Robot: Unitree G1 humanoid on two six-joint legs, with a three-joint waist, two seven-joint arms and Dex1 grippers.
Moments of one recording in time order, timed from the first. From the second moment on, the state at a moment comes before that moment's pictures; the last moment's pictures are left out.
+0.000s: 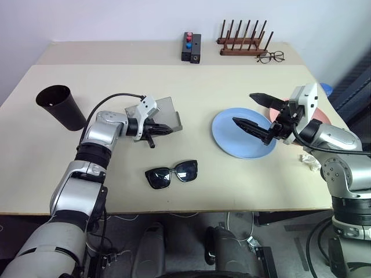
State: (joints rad) left arm -0.95 0.45 -0.18 0.78 -0.11 0.32 -1.20; right arm -0.42 -0.67 -0.17 -0.17 0.55 0.41 0.86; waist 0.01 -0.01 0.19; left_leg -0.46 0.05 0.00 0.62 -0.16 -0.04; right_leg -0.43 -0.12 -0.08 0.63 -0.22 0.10
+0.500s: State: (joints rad) left arm -0.94 0.57 -0.19 0.73 -0.13 0.14 -1.59; right arm -0.42 -0.66 -0.16 -0.17 0.55 0.41 0.89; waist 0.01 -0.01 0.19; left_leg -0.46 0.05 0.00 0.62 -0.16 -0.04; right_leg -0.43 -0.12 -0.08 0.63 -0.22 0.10
